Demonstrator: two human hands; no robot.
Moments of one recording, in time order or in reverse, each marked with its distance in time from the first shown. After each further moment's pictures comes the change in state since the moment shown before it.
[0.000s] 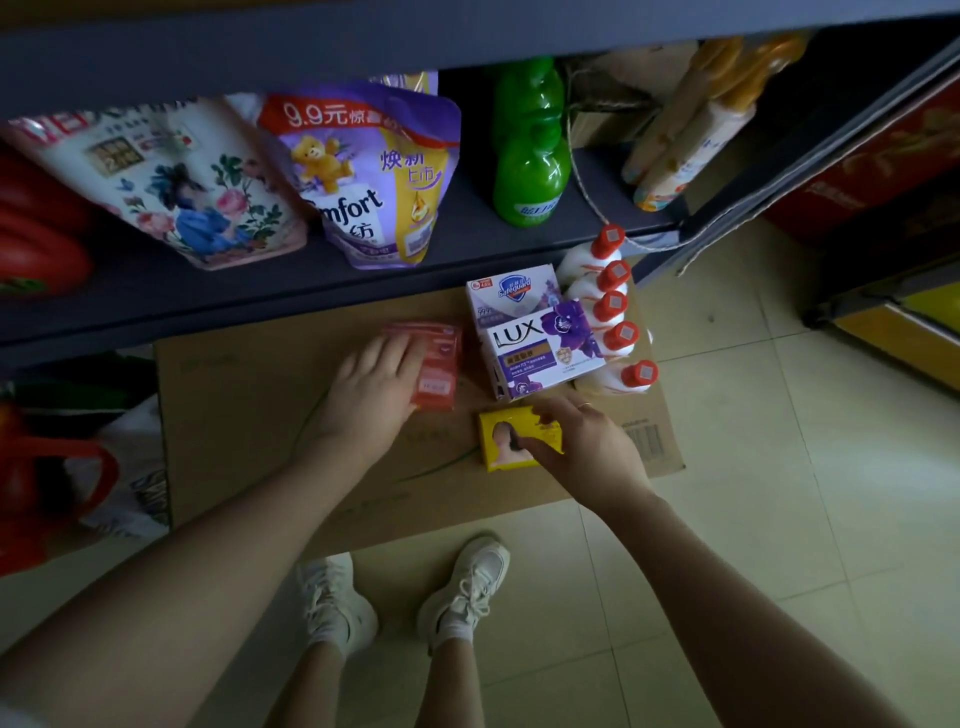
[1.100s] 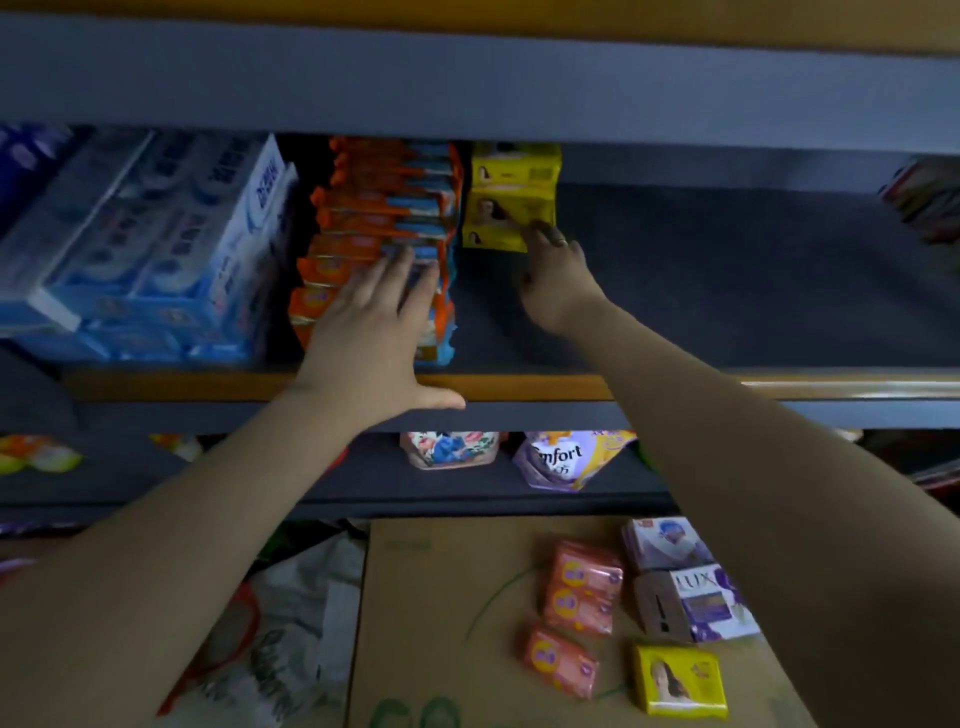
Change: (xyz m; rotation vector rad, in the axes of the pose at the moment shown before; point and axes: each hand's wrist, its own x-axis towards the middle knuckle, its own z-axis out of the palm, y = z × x) left_hand -0.020 -0.202 -0.298 0.110 0.349 -0.220; right_hand 0.230 -0.358 -0.161 -0.193 0.270 -0.311
